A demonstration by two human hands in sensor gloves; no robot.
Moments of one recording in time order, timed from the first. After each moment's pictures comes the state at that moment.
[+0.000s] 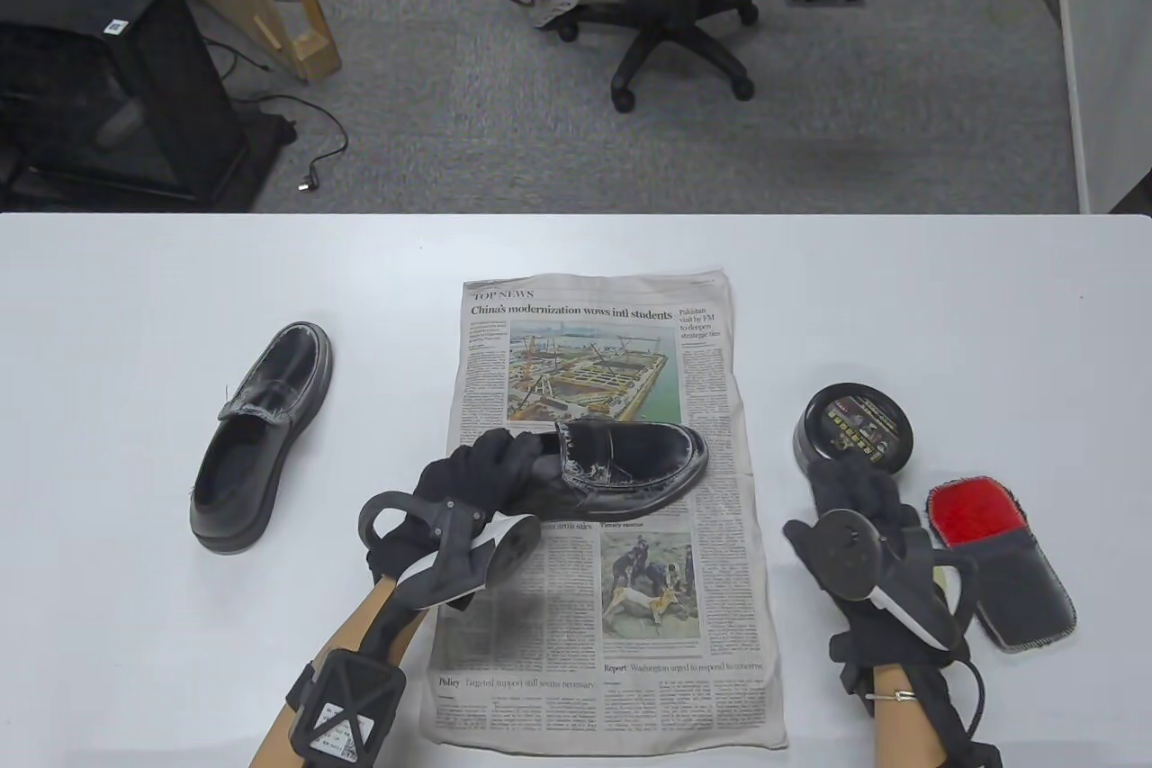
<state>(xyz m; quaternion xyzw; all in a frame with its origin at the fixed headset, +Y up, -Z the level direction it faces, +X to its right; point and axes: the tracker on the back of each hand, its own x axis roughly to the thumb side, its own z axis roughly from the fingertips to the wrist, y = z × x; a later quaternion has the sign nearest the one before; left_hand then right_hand) -0.122 -0.704 -0.255 0.17 -0.17 -0.08 0.97 0.258 -0.699 -0.221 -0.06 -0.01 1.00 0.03</state>
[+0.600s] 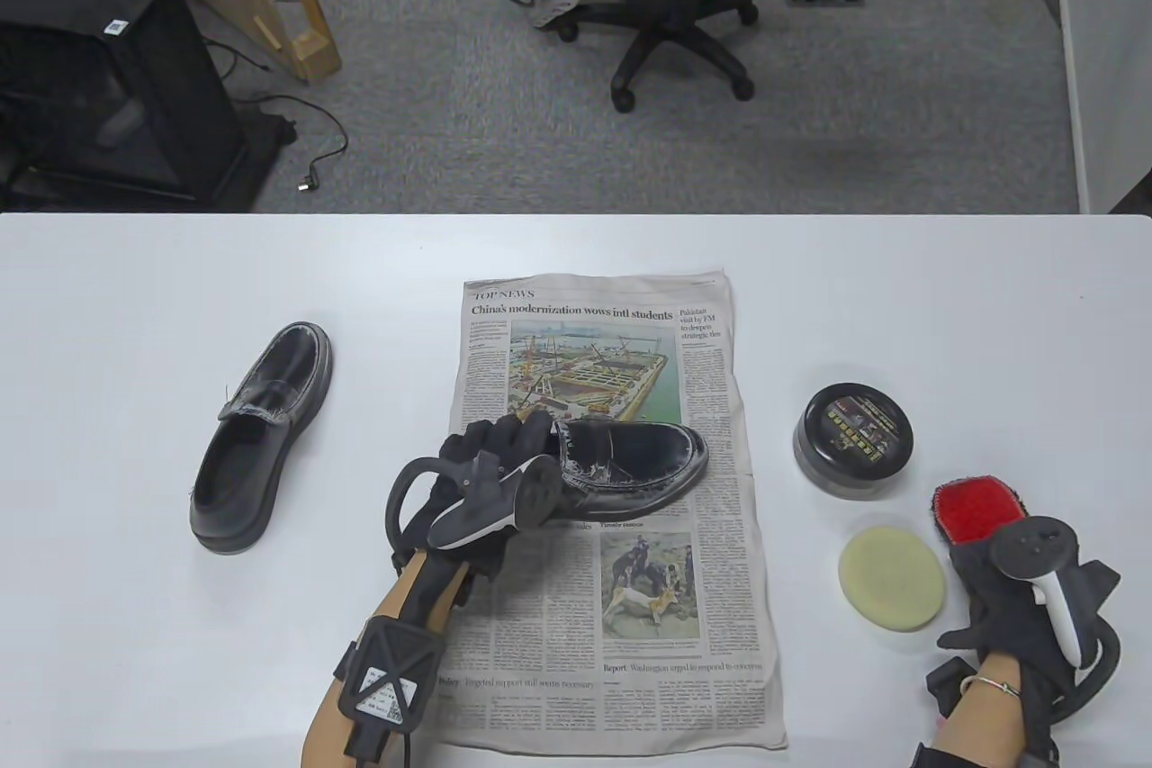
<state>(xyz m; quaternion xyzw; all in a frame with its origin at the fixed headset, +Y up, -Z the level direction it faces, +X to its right) -0.109 -0.737 -0.298 -0.04 -0.15 -0.05 0.99 0.392 -0.770 -0.213 -0.35 0.14 0.91 0.16</state>
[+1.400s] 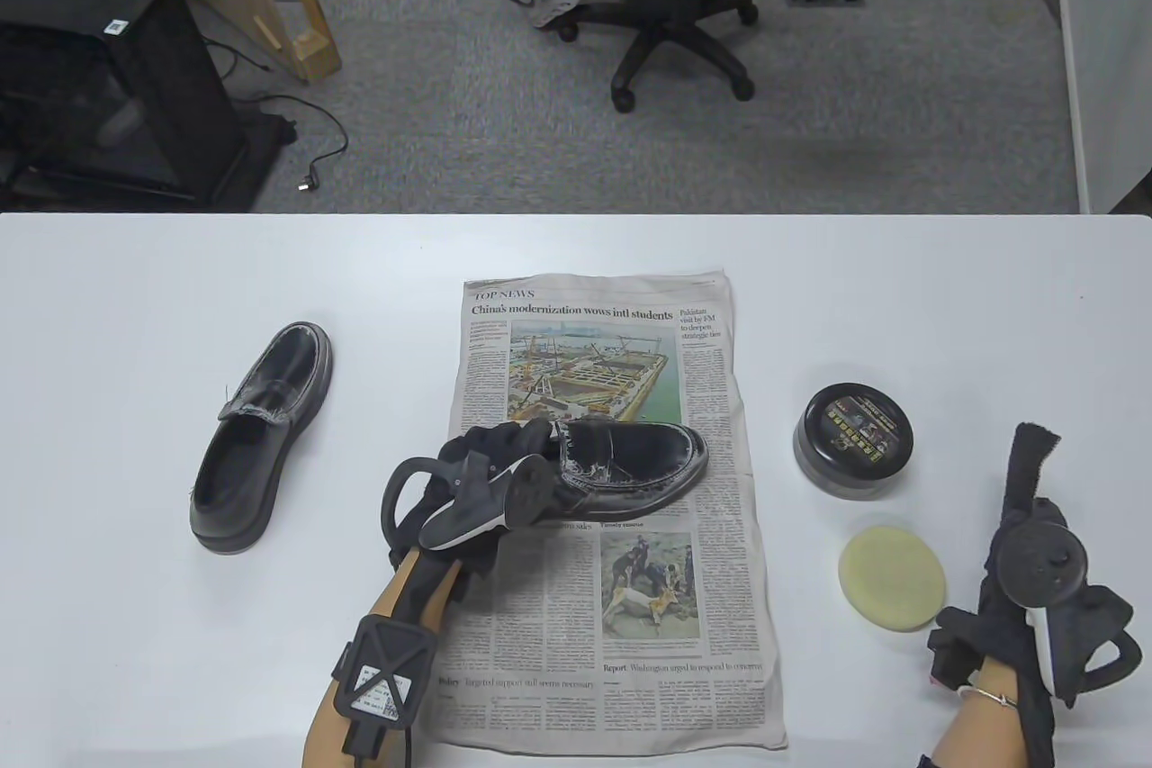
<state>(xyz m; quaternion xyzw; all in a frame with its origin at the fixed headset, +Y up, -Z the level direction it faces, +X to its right) -0.113 -0.736 -0.299 -0.02 -0.15 -0.05 0.99 0.343 -0.683 -0.192 -0.30 -0.22 0.93 0.08</state>
